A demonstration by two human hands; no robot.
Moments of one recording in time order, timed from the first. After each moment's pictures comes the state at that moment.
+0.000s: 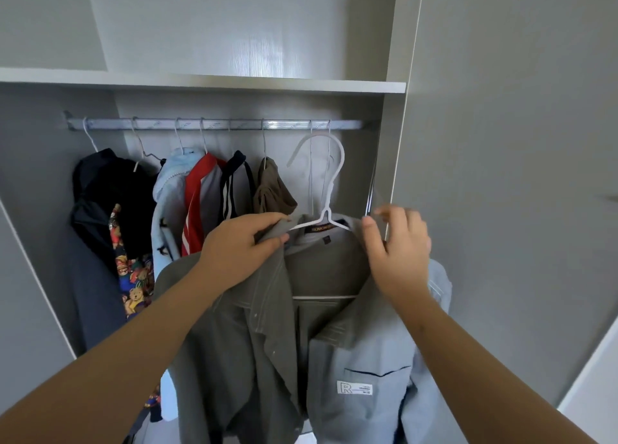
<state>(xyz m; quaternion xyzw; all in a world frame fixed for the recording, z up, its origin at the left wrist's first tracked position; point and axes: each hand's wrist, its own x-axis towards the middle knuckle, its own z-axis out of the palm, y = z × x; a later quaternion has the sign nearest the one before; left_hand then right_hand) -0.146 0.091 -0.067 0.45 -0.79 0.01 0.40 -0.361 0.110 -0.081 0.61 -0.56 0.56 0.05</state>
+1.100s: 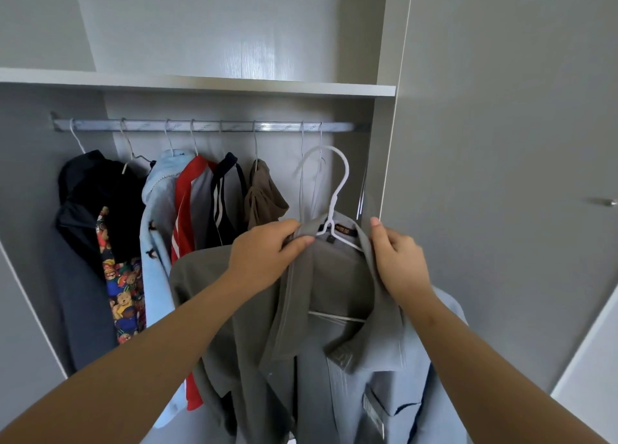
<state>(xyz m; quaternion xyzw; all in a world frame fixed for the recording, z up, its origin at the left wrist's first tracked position) -0.188 0.079 -0.076 0.47 -0.80 0.02 0.38 -0.383 0.110 -0.074 0.58 -0.62 0.50 -0.15</state>
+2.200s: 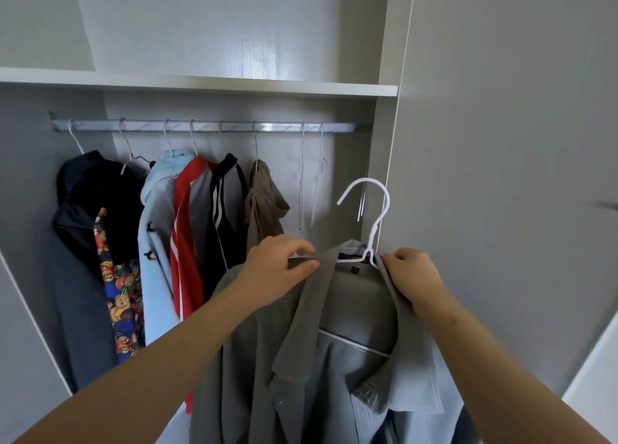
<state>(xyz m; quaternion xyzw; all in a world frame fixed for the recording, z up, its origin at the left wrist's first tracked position) -0.193 0.070 -0.097 0.46 -0.82 -0.11 0.33 -0.409 0.094 -0.086 0.52 -0.72 0.39 -0.25</state>
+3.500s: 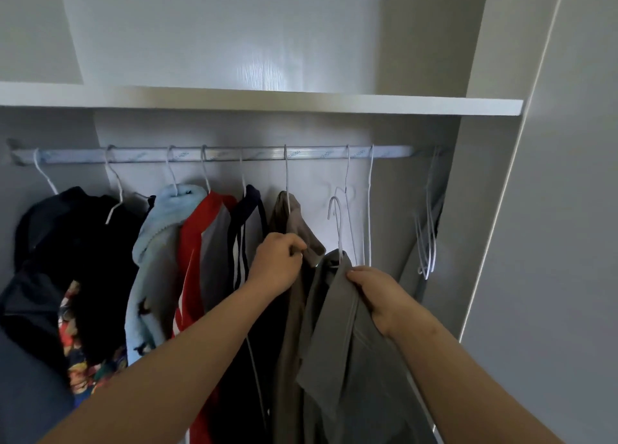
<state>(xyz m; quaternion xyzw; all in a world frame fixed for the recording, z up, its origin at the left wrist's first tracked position) -0.119 -0.175 -0.087 0.57 -0.71 -0.13 0.38 -0.277 -0.113 -0.075 0.36 -0.55 0.47 -0.59</state>
